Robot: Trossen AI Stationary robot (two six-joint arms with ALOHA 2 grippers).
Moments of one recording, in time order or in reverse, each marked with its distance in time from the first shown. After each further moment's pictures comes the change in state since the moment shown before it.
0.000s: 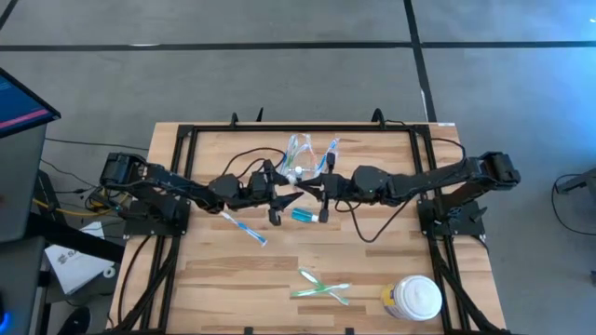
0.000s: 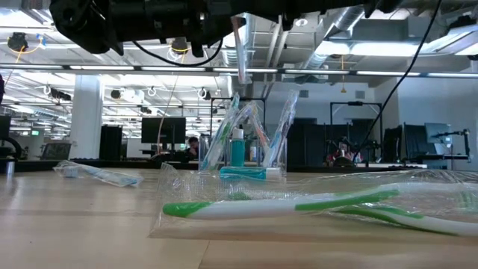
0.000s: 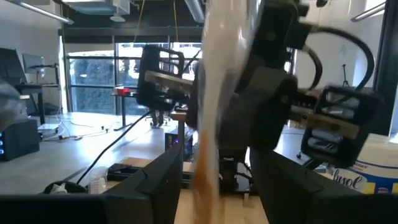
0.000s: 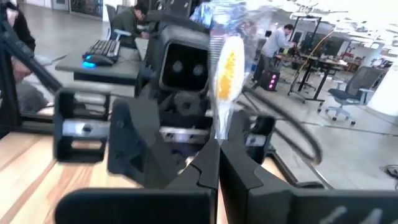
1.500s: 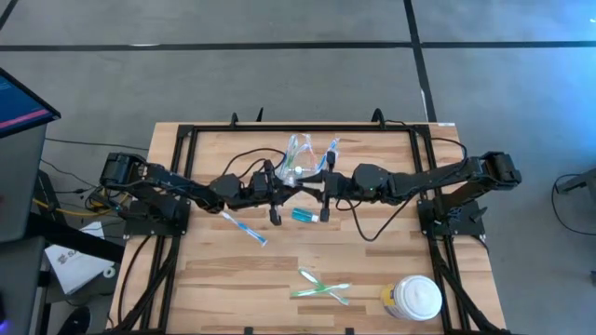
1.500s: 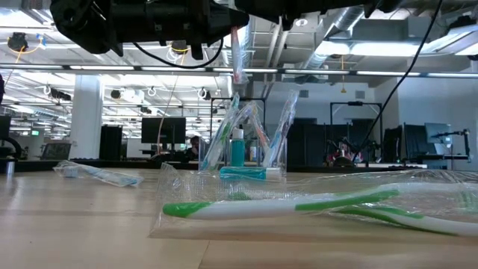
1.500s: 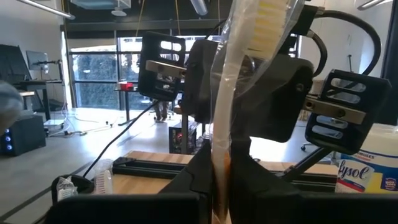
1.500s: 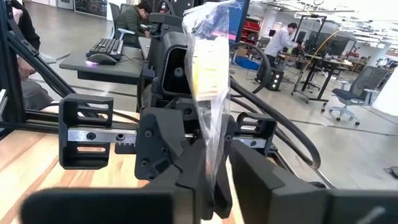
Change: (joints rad) left arm 0.000 -0.001 0.001 -0.032 -0.010 0.013; right arm -0.013 -0.010 0.001 -0.019 -0.022 -0.003
